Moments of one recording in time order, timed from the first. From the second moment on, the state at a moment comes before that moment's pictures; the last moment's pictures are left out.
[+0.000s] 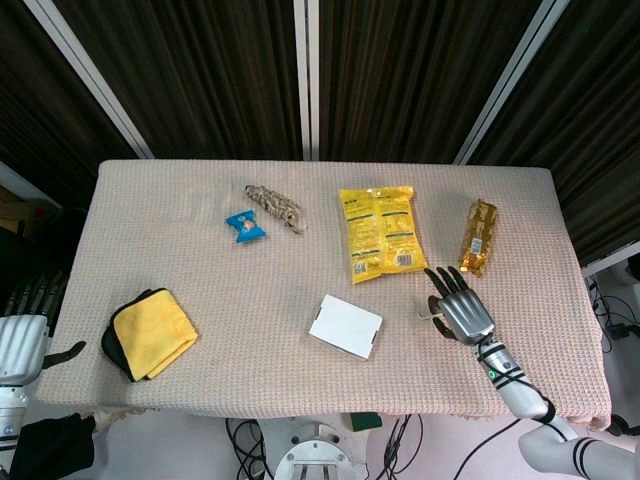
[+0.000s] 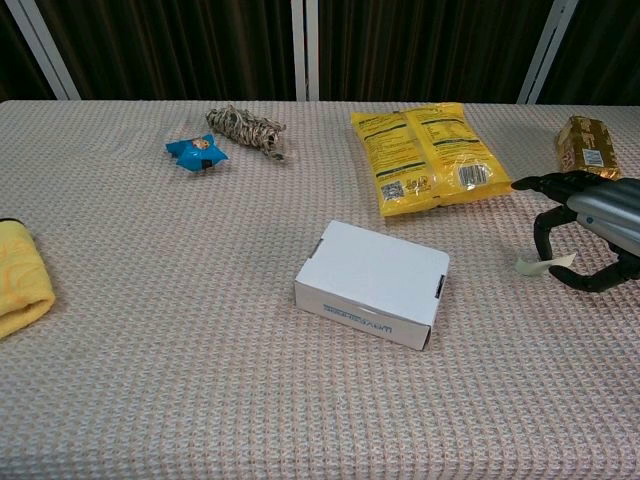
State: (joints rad) left arm -0.06 -1.15 -0.04 -1.55 1.48 1.50 0.04; right arm 0.43 -1.56 0.00 -1.18 -1.55 1.12 -0.10
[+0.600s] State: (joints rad) left arm -0.06 -1.15 -0.04 -1.55 1.47 1.49 0.04; right arm 0.43 -1.57 0.00 -1.16 -1.54 1.13 -0.09
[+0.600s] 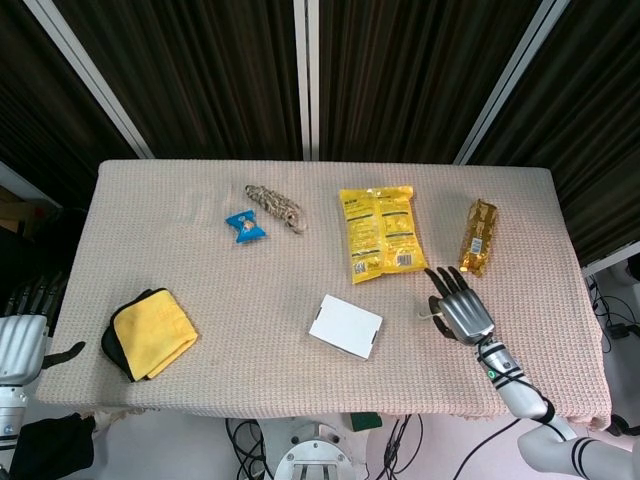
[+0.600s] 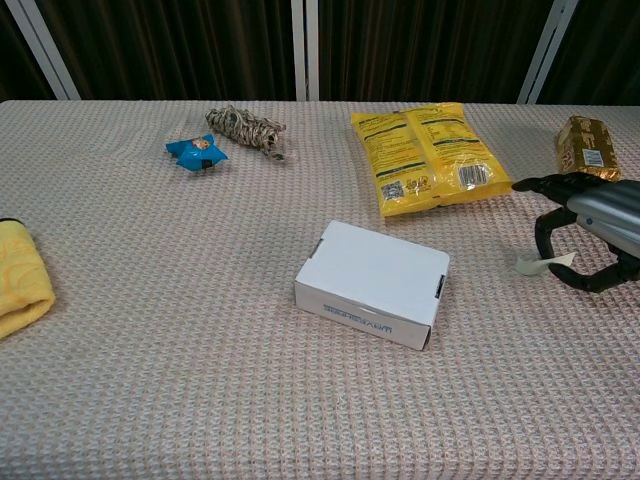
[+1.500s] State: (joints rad) left arm -0.05 -1.15 -0.03 -1.53 1.47 1.50 0.01; right arm 0.53 -1.57 0.04 -1.39 -1.69 1.21 -0.21
